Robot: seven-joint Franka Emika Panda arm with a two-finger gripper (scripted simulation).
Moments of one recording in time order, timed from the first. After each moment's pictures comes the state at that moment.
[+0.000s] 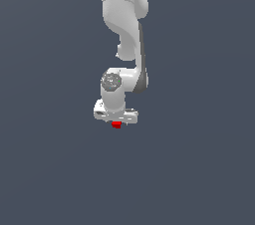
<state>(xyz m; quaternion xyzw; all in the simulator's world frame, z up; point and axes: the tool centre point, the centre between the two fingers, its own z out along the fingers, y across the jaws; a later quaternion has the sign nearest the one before) -0.005 -0.053 0.022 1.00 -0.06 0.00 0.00</state>
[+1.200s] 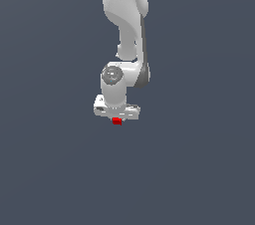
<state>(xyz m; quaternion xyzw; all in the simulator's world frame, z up) -0.009 -0.048 0.048 1.00 -0.06 0.00 0.00</state>
